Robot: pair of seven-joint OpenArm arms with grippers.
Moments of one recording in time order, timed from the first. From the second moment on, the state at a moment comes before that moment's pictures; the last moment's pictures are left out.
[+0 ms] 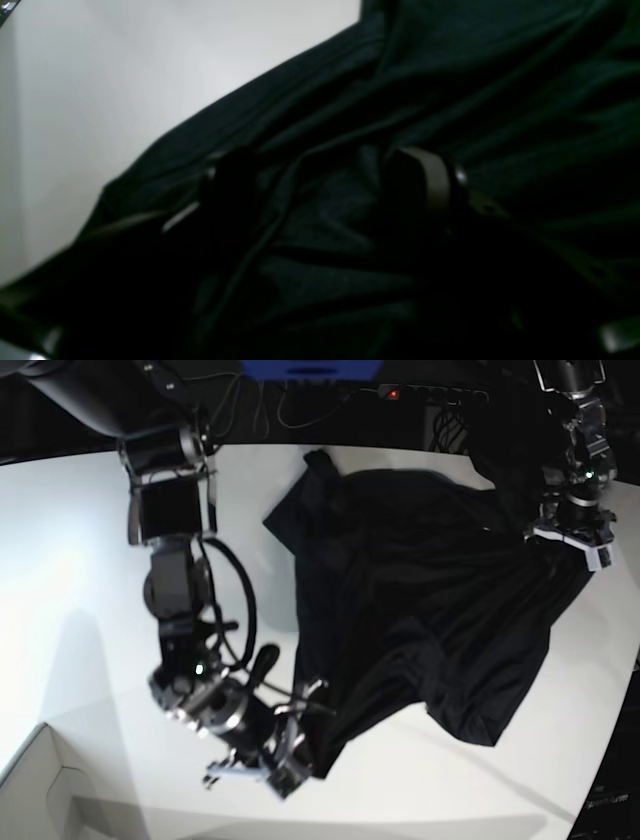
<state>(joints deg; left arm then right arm) 10.9 -18.4 -21.2 63.8 -20.4 -16.7 3.0 27.6 -2.8 -4.6 84.2 -8.9 35.0 -33.5</state>
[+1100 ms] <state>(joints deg) 12.3 -17.1 -21.5 64.4 -20.5 -15.8 1.3 5.8 -1.8 6.9 96.0 -9.0 28.5 -32.9</state>
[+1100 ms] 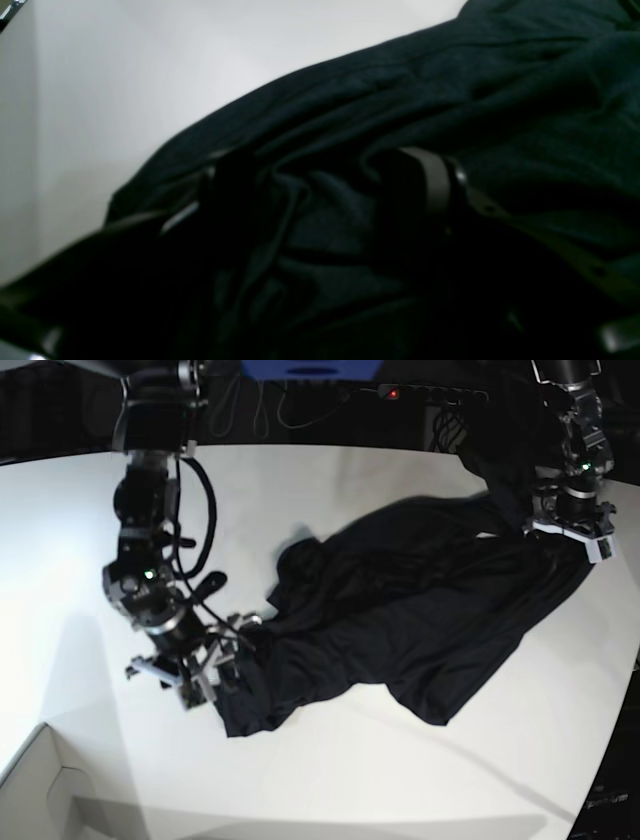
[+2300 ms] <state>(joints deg) 20.6 -15.4 -20.7 98.3 -18.5 -15.6 15.1 -3.8 -6.4 -1.6 84.3 -8.8 28.3 -31.8</state>
